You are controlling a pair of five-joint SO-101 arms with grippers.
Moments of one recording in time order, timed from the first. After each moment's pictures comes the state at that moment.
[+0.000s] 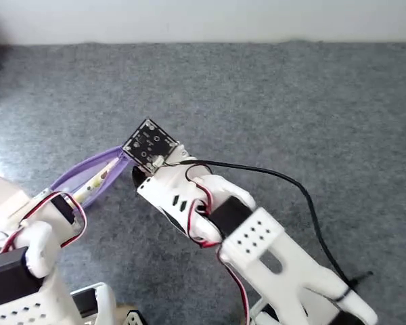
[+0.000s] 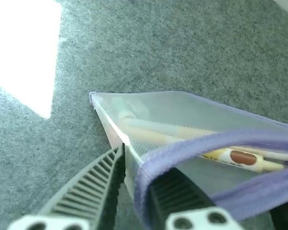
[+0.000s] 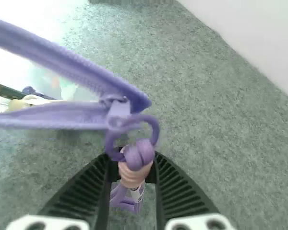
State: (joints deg) left arm -23.8 -60.1 26.7 99.5 27.1; right arm -46.2 -34.5 37.0 37.0 10.8
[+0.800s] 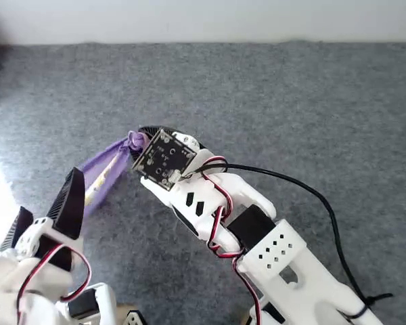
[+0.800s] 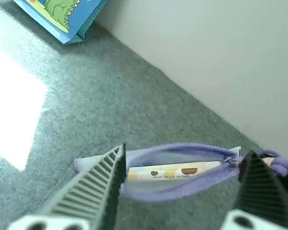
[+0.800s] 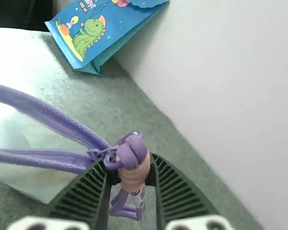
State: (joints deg) left arm -23.5 -77.7 17.7 99.5 31.4; right arm -44.7 -40.9 37.0 24.4 23.4
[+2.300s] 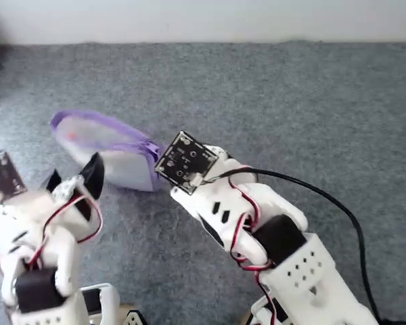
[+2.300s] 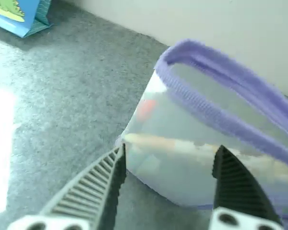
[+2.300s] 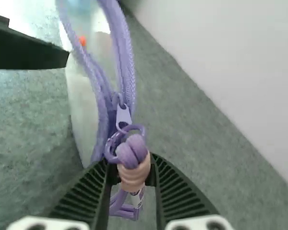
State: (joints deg) left arm -15.5 -74.9 50.1 69.3 20.3; right arm -39.4 -49.8 34.8 51.3 22.6
